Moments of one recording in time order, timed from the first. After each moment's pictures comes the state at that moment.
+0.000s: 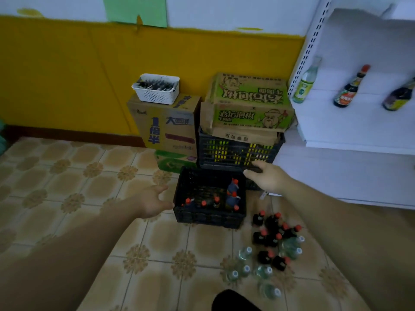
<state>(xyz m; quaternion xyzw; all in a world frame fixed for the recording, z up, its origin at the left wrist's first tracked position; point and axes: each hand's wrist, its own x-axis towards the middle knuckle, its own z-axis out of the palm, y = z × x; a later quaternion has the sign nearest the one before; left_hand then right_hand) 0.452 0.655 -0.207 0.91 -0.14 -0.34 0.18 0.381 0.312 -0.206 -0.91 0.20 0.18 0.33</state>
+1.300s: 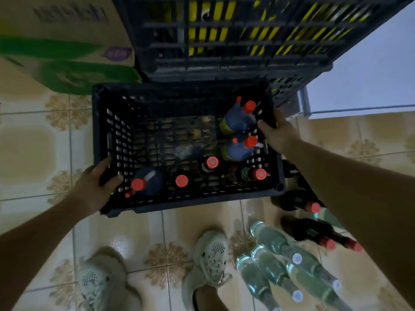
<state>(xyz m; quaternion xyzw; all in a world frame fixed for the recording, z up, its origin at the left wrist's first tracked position) 0.742 0.598 -0.799 0.90 -0.08 -0.38 0.21 0.593 0.162 -0.791 -0.79 0.47 0.11 0.37</state>
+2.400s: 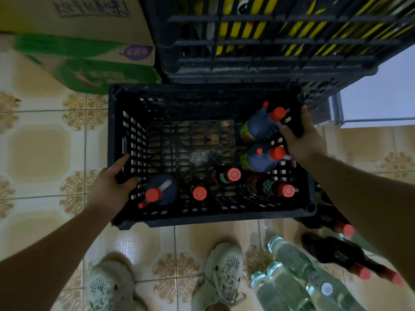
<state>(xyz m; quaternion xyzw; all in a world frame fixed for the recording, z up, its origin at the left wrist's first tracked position) 0.741 0.590 -0.830 0.92 0.00 -0.28 0.29 0.602 0.167 -0.825 -0.79 0.49 0.04 0.35</state>
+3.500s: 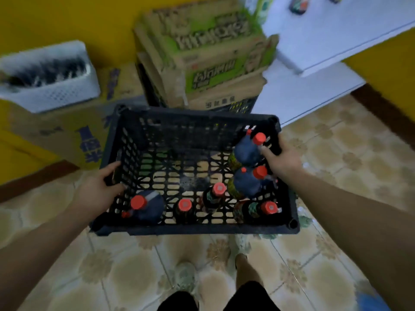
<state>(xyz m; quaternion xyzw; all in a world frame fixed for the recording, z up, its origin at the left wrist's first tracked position) 0.826 0.698 -0.341 0.91 -0.24 -0.25 0.24 0.505 0.387 -0.364 -0.72 0.62 -0.07 0.31</state>
